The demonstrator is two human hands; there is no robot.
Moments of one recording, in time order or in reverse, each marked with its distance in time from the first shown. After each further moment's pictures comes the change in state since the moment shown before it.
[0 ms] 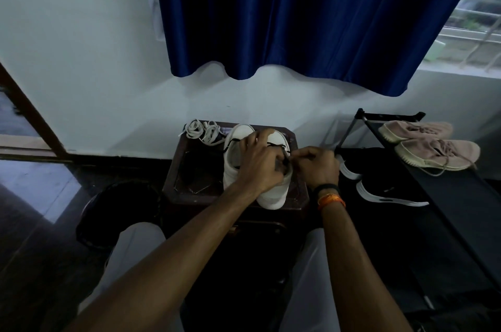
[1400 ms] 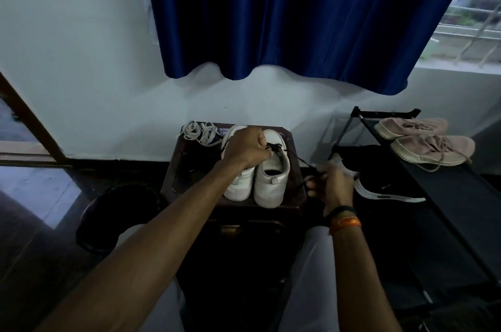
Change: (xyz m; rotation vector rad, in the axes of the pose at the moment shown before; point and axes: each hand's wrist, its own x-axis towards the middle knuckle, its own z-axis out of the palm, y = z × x) left_hand 0.033 -0.020 -0.025 -0.292 -0.174 -0.310; right_hand -0.029 0.024 -0.029 0.681 0.034 0.451
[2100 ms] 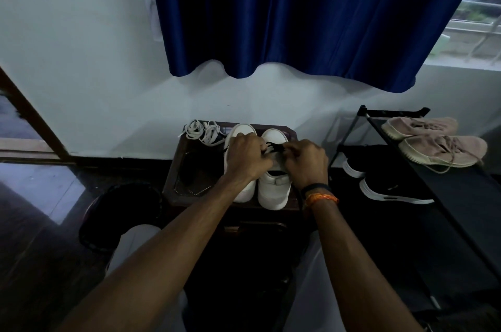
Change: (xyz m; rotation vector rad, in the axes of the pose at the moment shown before) left_hand 0.000 -0.019 0.022 0.155 0.159 0.089; right_hand 0.023 -0.005 0.062 -0.938 -0.102 -0.813
